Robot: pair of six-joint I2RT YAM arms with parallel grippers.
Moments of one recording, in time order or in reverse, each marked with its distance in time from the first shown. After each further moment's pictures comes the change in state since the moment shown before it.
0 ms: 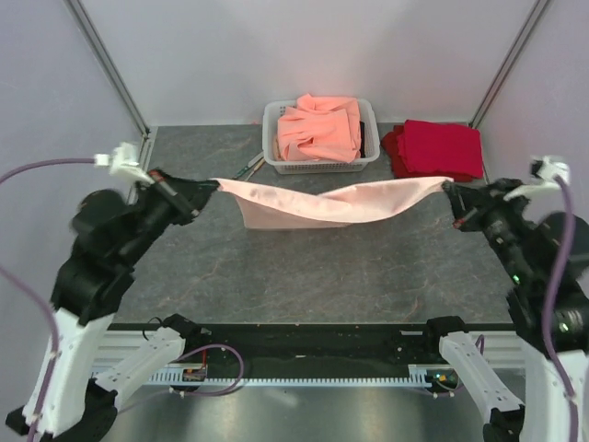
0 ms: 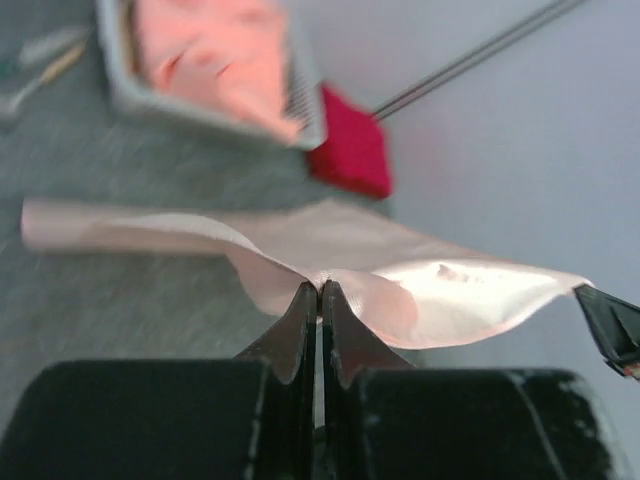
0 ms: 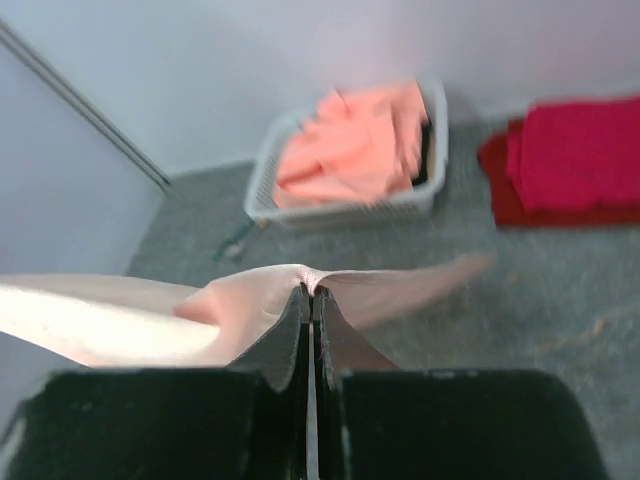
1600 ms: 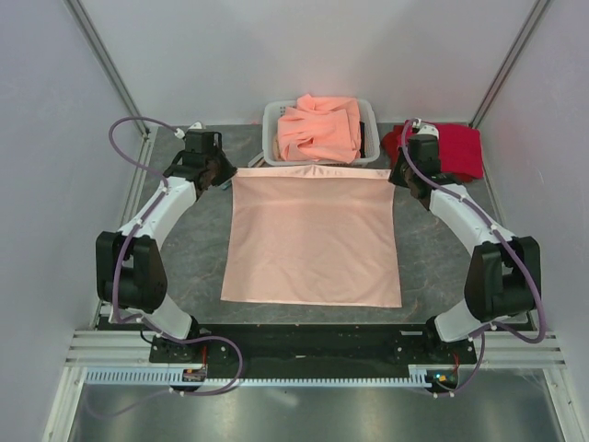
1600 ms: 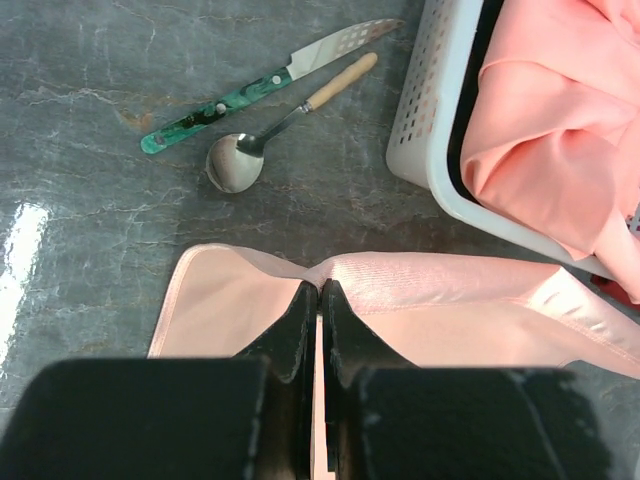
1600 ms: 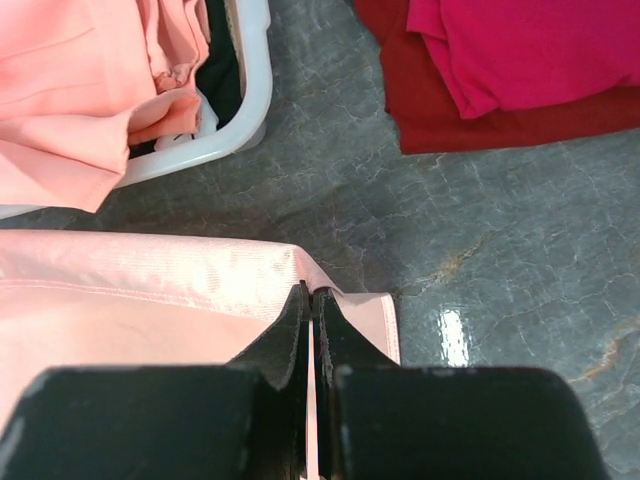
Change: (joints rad) left arm 0.273 0.793 -0.040 0.400 -0.020 0.148; right arm 0.058 0.853 -0.158 0.524 0.271 -0.067
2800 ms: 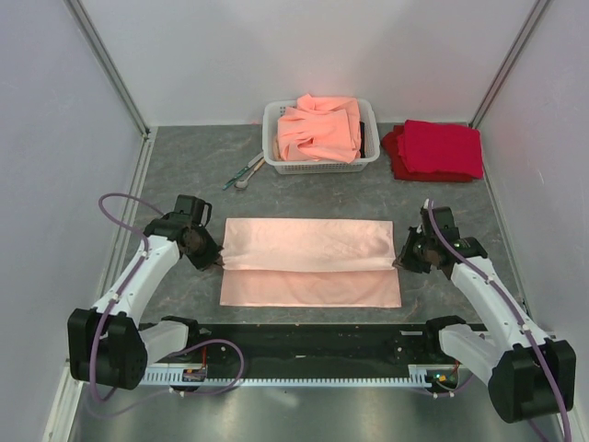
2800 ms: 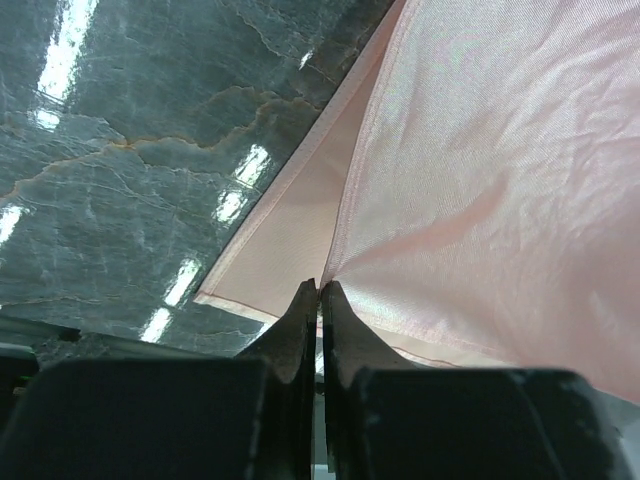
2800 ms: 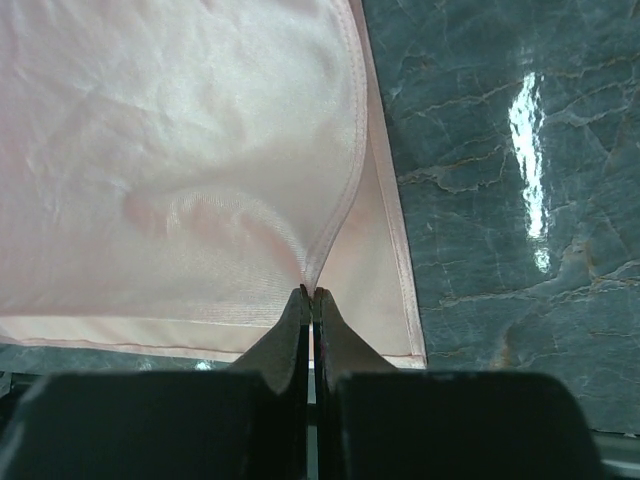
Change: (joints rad) left arm 0.021 -0.464 -0.468 -0.559 0.071 -0.139; right arm -0.001 -0.565 -0.463 -0.520 -0.269 0.182
